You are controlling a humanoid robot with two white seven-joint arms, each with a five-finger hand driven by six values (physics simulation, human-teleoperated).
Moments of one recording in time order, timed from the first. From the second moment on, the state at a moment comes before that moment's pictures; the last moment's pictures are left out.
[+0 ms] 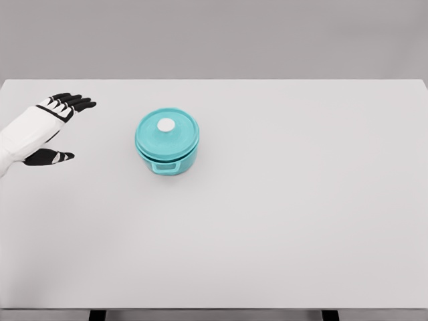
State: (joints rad) left arm -0.11 0.59 0.10 -1.59 -0.57 -0.61 -0.31; right arm 0.03 0.00 -0.04 0.08 0.03 -0.07 -0.15
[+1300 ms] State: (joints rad) left arm -0.61 0.58 -0.38 -1.40 -0.01 -0.31 -0.61; right arm 0.03 0.00 -0.04 0.08 0.02 -0.07 -0.15
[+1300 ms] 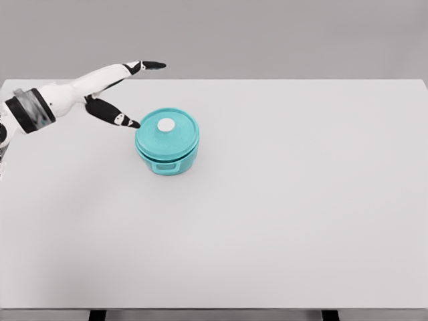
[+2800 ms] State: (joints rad) left arm -0.61 0.41 -0.41 -1.23 -0.11 -0.30 -0.61; right arm 0.03 0.00 -0.04 0.08 0.03 -0.07 -0.15
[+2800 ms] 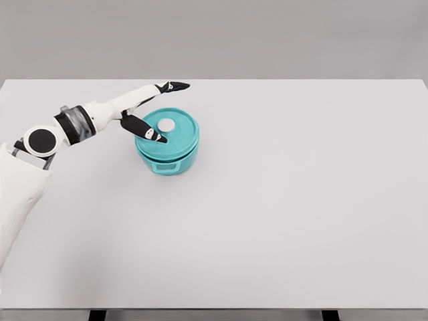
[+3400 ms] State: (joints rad) left arm -0.61 0.41 -0.38 -1.24 -0.20 -0.32 -0.61; right arm 0.03 0.00 -0.04 0.08 0.03 -0.07 -0.15
